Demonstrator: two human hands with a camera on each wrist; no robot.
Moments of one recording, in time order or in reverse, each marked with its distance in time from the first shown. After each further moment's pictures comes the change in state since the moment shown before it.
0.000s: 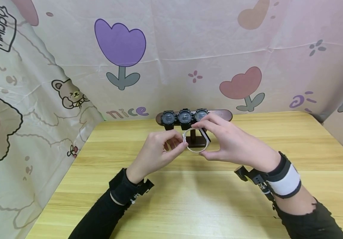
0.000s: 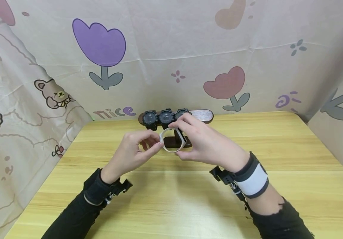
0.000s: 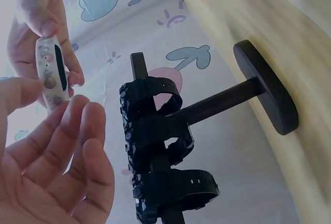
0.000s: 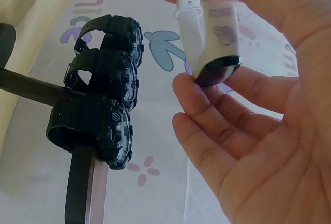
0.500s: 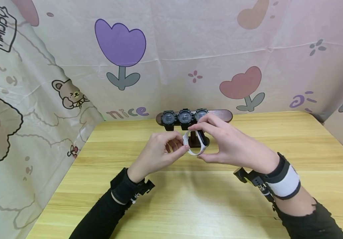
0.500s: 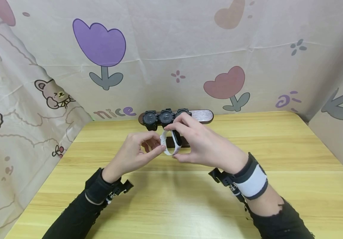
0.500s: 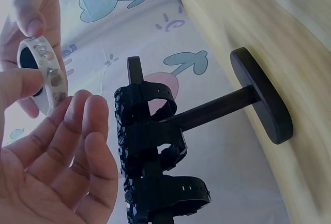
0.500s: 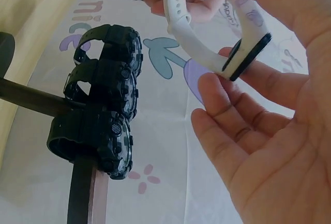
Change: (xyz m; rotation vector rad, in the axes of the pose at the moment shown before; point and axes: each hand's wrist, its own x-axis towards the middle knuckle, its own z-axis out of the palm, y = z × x) left_hand 0.000 -0.003 0.003 -0.056 -0.061 -0.025; right_hand 0.000 -0.003 0.004 -0.008 0.062 -0.084
